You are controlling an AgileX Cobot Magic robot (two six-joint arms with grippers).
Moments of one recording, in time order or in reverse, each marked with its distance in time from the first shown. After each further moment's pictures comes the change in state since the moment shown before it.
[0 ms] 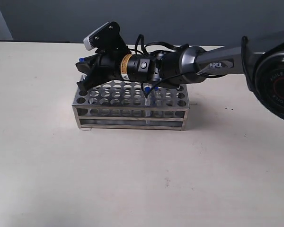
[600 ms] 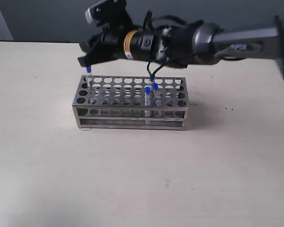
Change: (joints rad) left arm 0.000 0.000 0.000 0.000 0.000 0.000; right arm 0.002 -0.150 0.000 -0.030 0.205 0.086
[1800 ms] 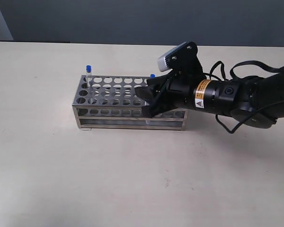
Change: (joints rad) left arm 0.000 0.000 0.000 0.000 0.000 0.000; right arm -0.157 -0.320 0.754 0.223 -0.334 -0.281
